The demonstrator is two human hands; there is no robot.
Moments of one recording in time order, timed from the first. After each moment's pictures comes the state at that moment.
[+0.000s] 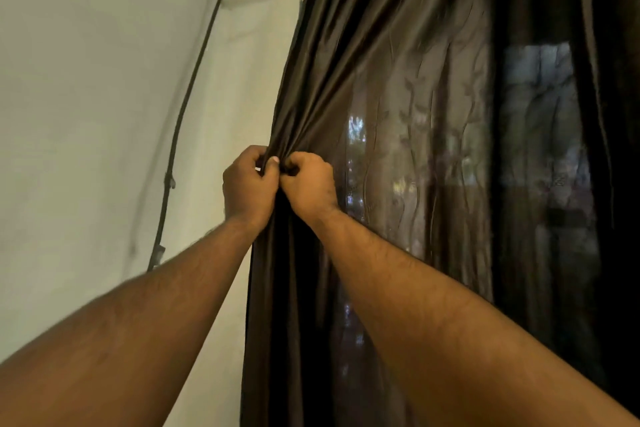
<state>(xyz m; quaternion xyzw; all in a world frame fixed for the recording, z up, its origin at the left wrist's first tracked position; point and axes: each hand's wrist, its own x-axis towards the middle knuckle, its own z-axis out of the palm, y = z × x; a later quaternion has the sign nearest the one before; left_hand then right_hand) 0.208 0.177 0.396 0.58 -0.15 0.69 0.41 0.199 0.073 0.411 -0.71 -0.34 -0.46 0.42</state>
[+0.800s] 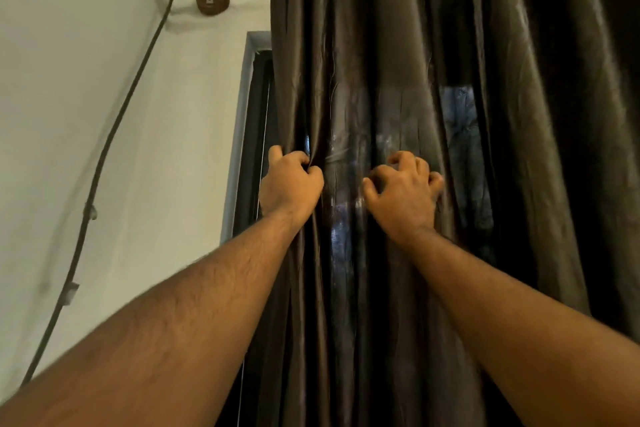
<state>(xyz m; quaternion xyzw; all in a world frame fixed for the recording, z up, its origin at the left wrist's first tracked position) 0.188 0.034 0.441 0.68 -0.13 0.62 0.36 0.186 -0.137 0.425 -0.71 -0.06 -0.70 0.12</state>
